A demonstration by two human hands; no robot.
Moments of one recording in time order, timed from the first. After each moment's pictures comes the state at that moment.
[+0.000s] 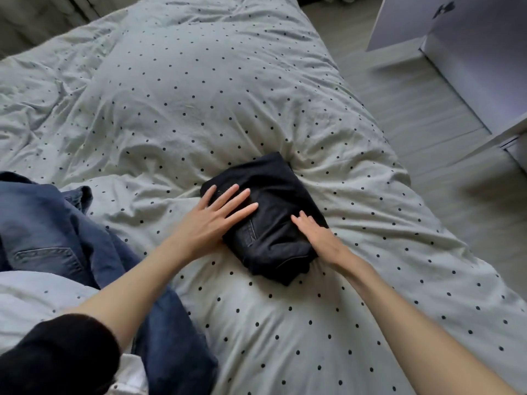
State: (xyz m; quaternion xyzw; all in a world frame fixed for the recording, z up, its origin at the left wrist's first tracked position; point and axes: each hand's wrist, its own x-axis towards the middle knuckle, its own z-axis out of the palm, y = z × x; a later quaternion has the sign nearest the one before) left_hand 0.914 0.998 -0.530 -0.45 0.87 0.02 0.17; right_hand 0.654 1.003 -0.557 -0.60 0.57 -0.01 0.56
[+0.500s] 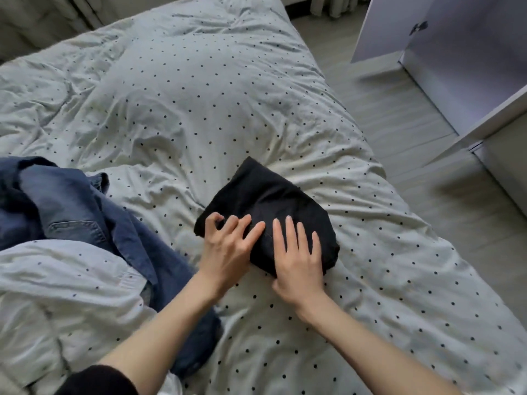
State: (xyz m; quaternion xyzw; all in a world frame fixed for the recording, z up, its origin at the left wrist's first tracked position) left_hand 0.850 1.099 -0.486 -0.53 0.83 -0.11 -0.13; right_hand 0.701 1.126 -0.480 -0.79 0.61 0.01 0.10
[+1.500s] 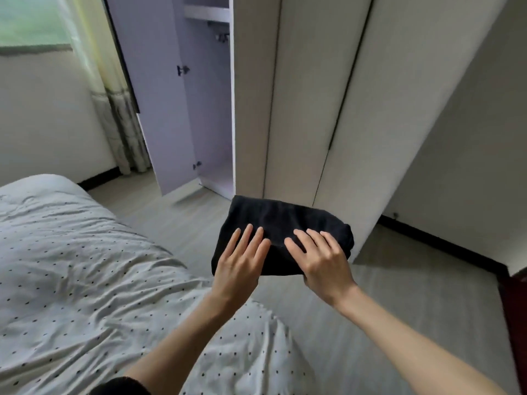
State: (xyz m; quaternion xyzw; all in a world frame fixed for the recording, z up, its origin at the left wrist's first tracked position) left_hand 0.436 1.232 -0.271 -0.24 0.91 -0.10 -0.32; right_hand 0.279 1.330 -0.248 -0.66 0.67 -0.12 -0.32
